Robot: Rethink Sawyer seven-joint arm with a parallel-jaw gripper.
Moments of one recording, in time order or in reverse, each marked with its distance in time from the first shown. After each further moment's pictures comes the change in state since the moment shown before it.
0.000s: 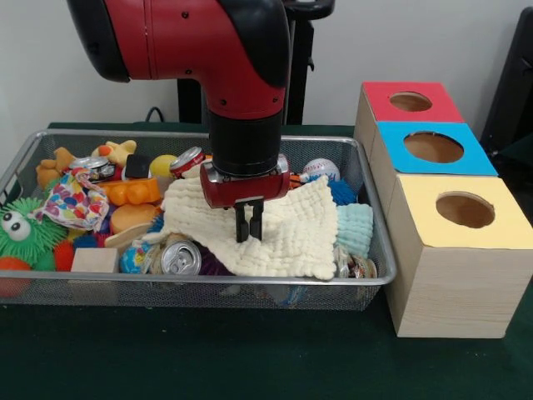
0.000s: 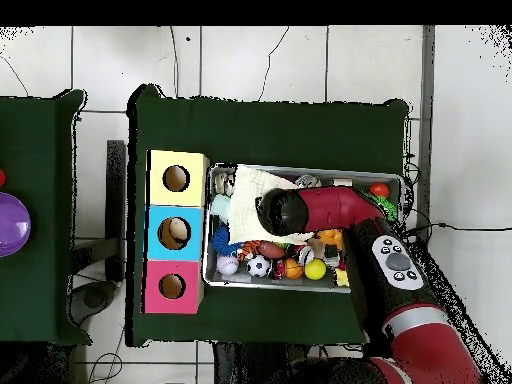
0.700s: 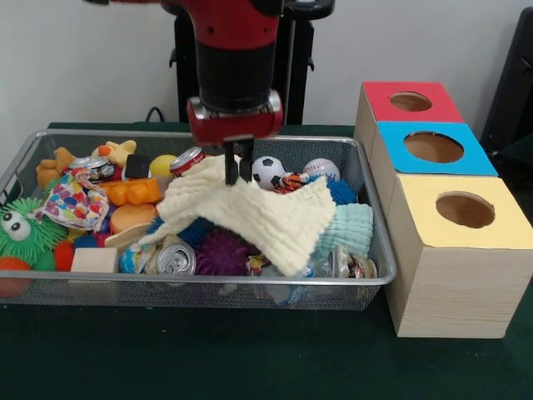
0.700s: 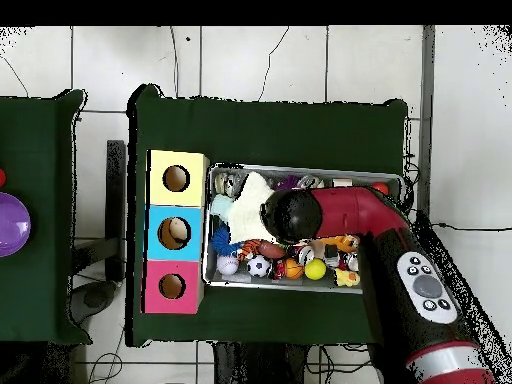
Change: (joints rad) arm -0.055 -0.184 0.054 0.103 0.045 0.181 0.000
